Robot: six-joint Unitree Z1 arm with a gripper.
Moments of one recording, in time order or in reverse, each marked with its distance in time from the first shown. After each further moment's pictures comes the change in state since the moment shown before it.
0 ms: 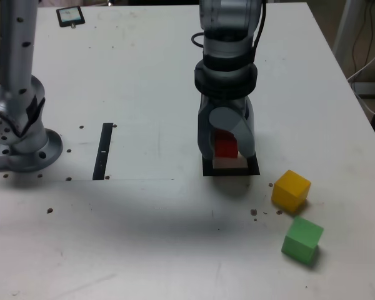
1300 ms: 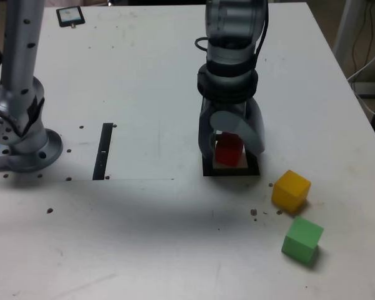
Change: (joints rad) arm 0.025 0.031 0.007 -0.013 0.023 0.038
